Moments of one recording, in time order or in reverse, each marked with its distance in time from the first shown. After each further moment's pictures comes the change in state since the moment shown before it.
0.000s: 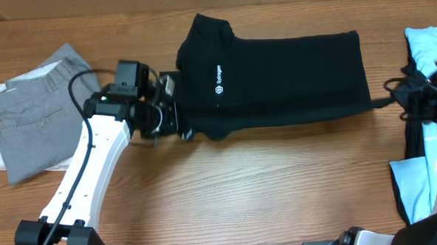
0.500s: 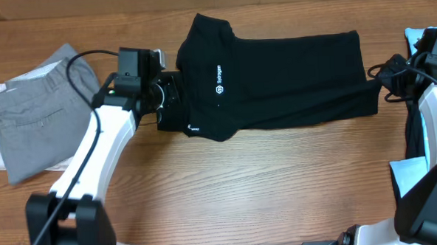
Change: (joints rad) left arm 0.000 0.125 0.000 0.348 -0.145 -0.113; right arm 0.049 0.204 0.000 0.242 -0.001 -0.013
